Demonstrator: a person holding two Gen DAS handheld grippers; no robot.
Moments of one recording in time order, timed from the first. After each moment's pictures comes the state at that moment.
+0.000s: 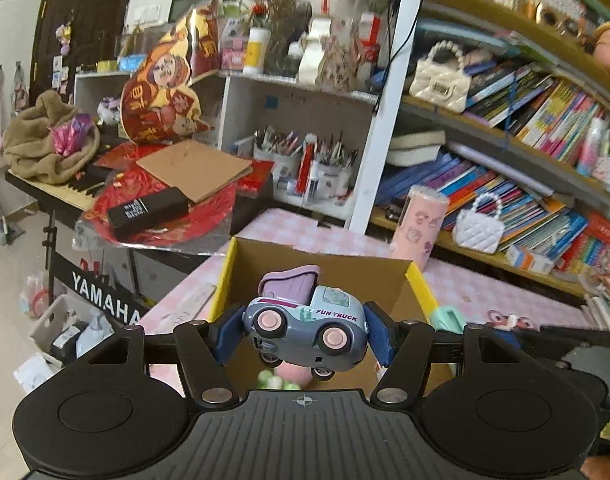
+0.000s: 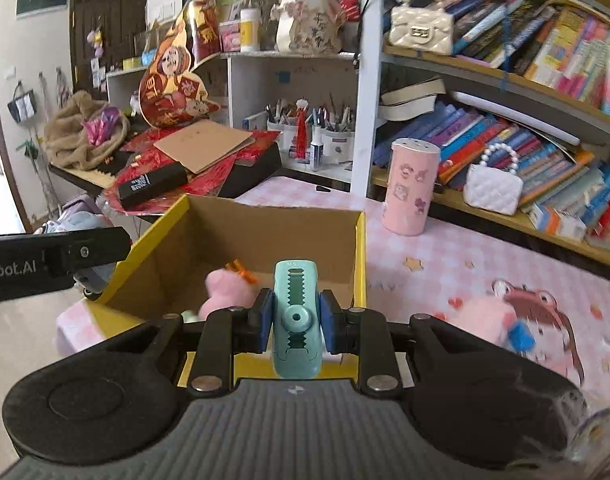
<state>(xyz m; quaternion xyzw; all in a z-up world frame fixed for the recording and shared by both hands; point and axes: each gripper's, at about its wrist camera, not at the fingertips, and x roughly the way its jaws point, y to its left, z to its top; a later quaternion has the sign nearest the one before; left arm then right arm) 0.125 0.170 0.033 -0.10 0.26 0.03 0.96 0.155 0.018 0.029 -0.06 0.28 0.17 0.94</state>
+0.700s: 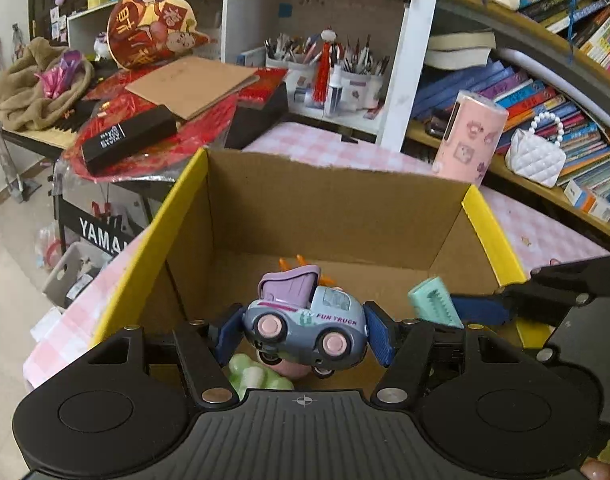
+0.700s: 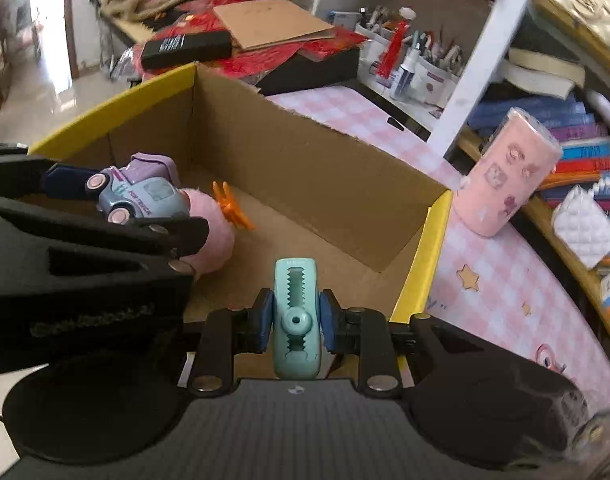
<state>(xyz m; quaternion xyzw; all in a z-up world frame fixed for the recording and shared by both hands) 0.215 0.145 -0.035 -0.08 0.37 0.06 0.92 0.258 0.059 -0.039 -0.25 0.38 0.26 0.85</state>
